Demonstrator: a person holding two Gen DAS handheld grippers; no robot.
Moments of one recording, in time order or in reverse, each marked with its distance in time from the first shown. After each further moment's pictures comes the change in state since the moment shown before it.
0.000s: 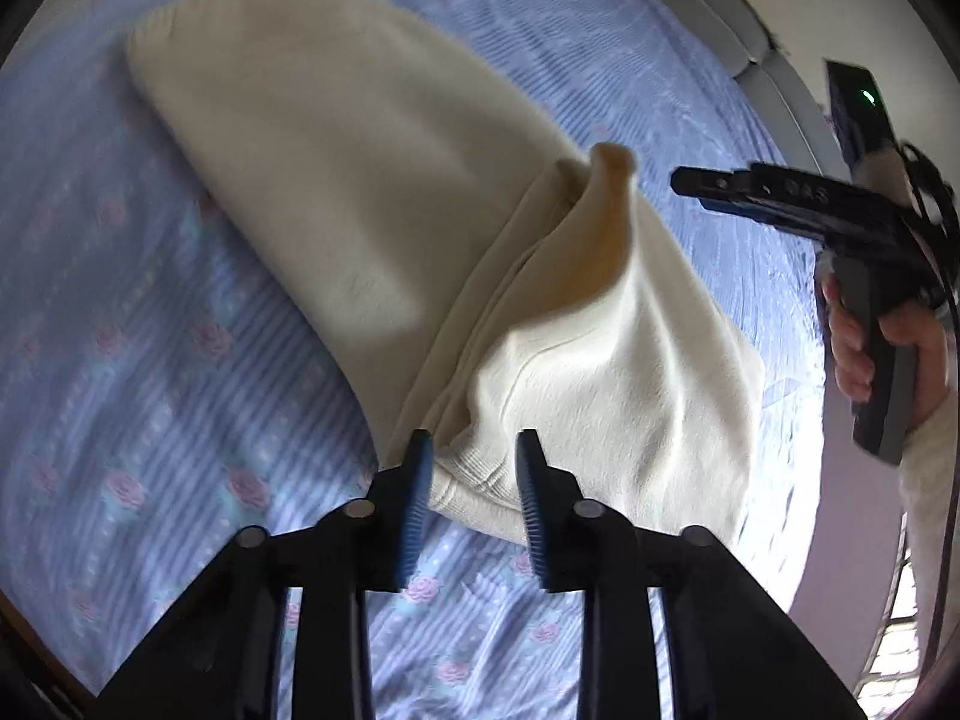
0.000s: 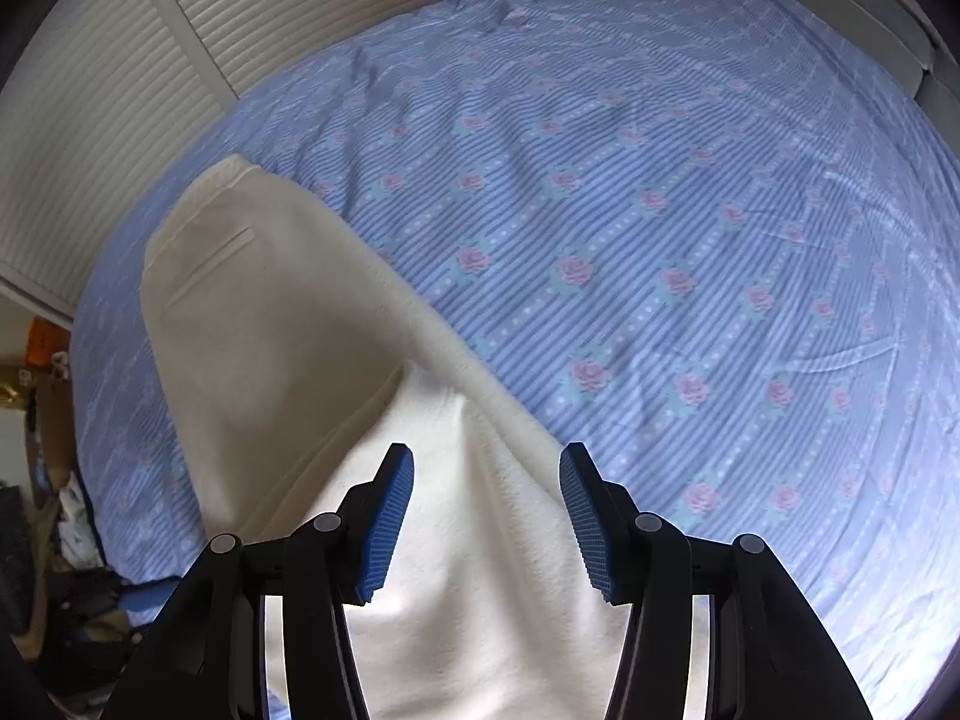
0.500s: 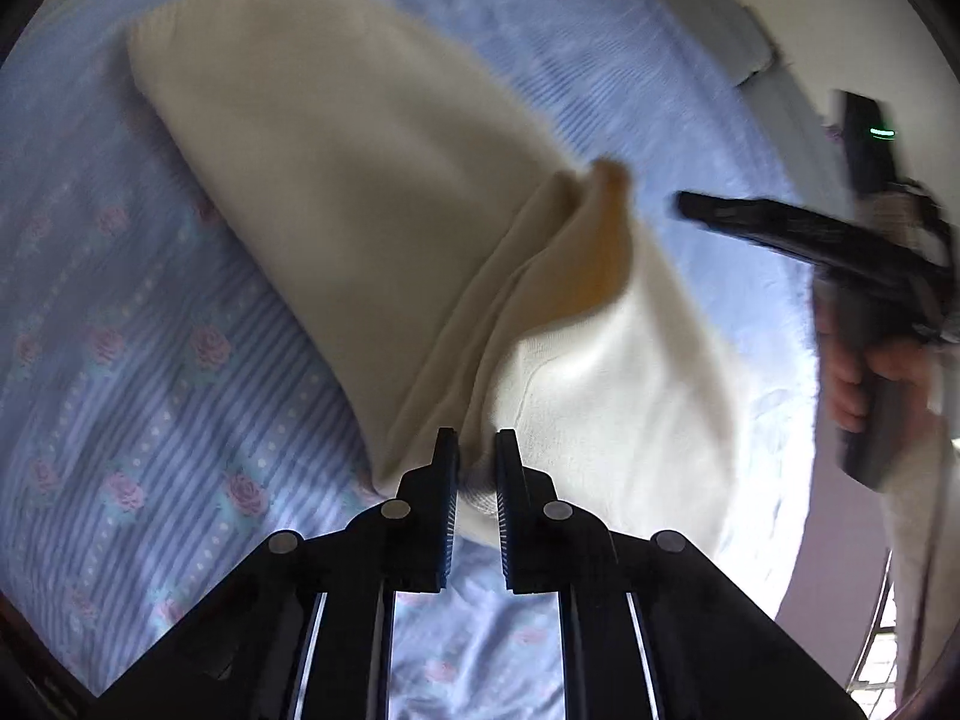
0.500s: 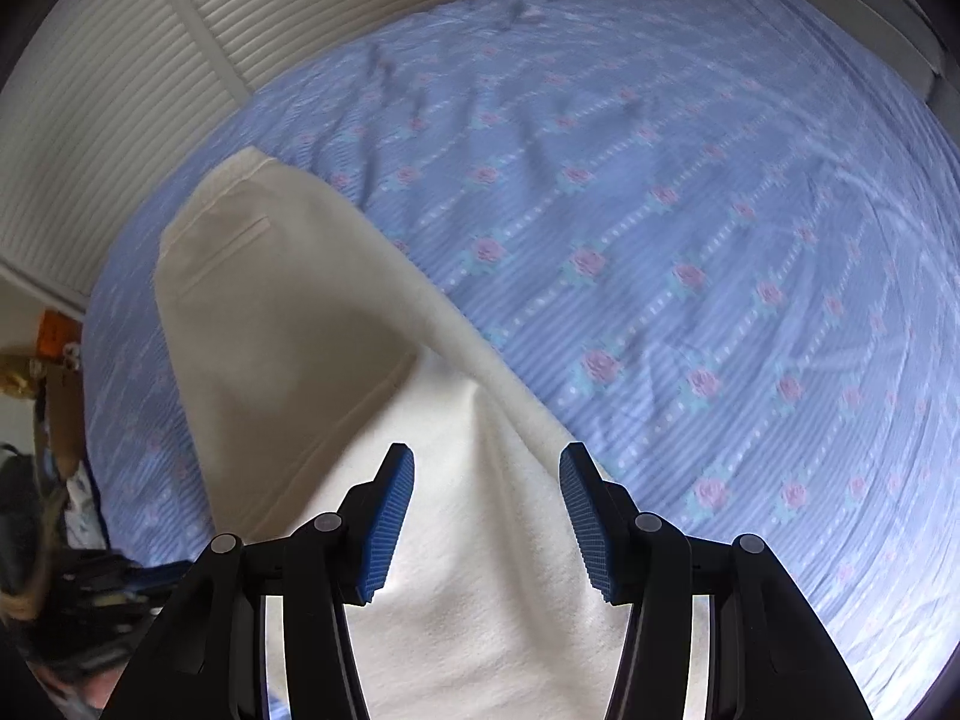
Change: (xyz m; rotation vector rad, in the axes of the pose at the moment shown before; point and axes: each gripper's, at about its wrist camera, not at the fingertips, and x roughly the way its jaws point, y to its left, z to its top) left arm -0.019 -0.003 0.000 0.001 -0.018 -0.016; right arm -0.003 0.004 -0.003 -0.038 -0.007 0.031
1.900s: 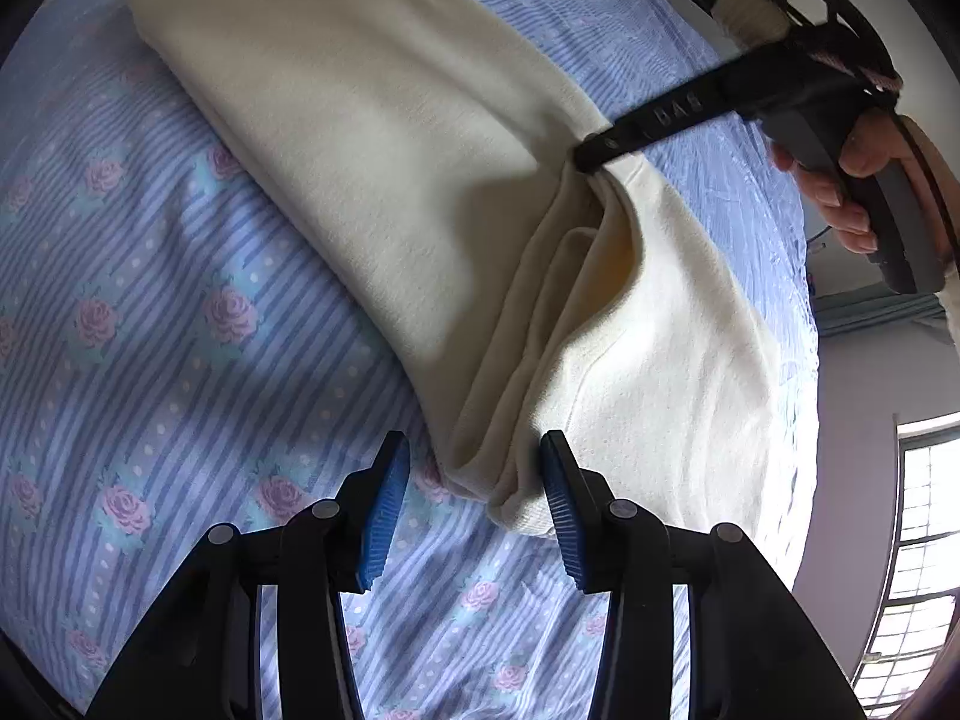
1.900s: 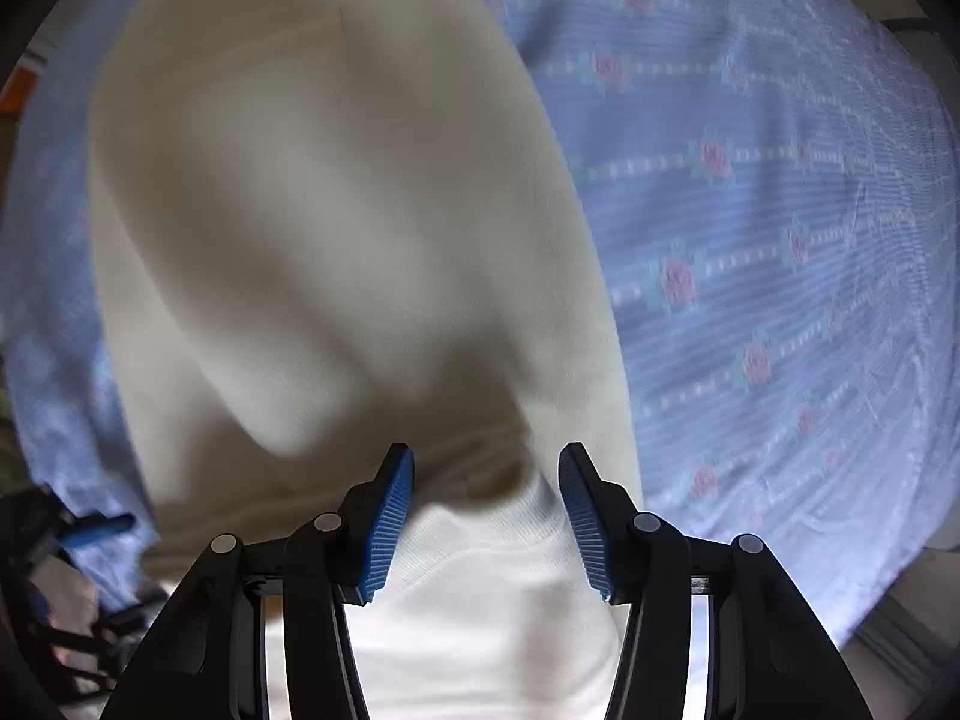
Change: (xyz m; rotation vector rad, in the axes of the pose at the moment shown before) left arm 0.040 0.033 -0.006 0.016 0.041 -0.006; right arm 0.112 0.097 0.064 -0.408 0.458 -0.243
